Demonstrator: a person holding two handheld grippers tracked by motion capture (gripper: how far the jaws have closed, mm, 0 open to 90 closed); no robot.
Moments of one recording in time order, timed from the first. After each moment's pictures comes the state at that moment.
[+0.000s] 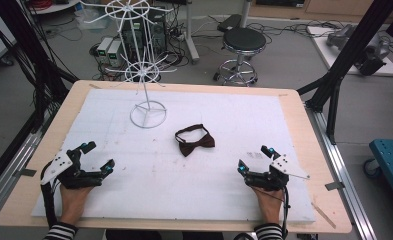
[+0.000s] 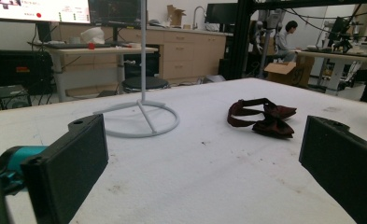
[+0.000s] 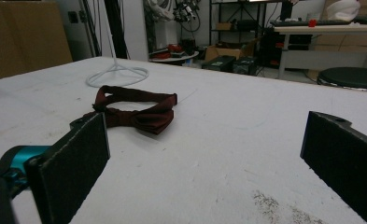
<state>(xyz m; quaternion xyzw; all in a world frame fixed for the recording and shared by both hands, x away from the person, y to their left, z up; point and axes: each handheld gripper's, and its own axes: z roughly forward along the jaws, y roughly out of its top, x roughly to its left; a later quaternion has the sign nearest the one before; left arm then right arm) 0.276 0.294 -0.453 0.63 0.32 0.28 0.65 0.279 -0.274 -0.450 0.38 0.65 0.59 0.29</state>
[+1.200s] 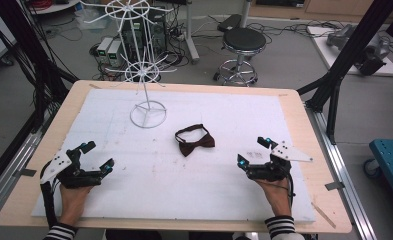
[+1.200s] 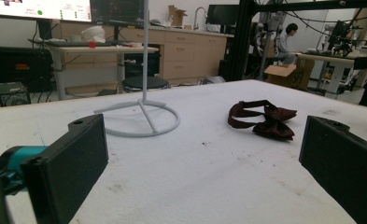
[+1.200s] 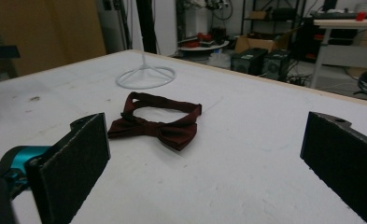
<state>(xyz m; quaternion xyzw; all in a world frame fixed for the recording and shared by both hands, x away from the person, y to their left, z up) 0.277 0.295 -0.453 0.63 0.32 0.28 0.65 0.297 -0.272 -0.409 0.33 0.70 0.58 0.25</state>
